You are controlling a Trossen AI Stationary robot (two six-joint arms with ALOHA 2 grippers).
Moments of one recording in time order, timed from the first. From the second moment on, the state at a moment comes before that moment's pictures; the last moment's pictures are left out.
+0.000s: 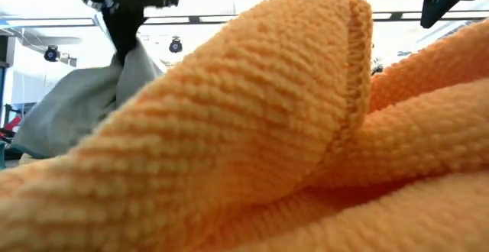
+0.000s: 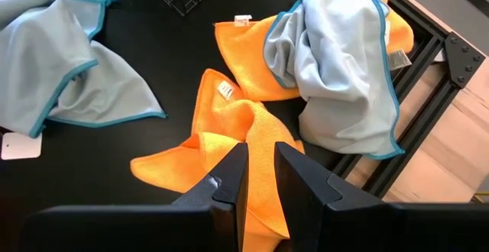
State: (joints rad) left arm -0.31 1.71 1.47 -1.48 -0.41 -1.06; right arm 0.02 0.96 1.26 -1.56 0.34 0.82
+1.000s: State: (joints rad) left arm -0.10 1.70 2.07 -1.57 -0.94 -0.76; right arm 0.02 0.96 1.26 -1.57 0.34 0.81
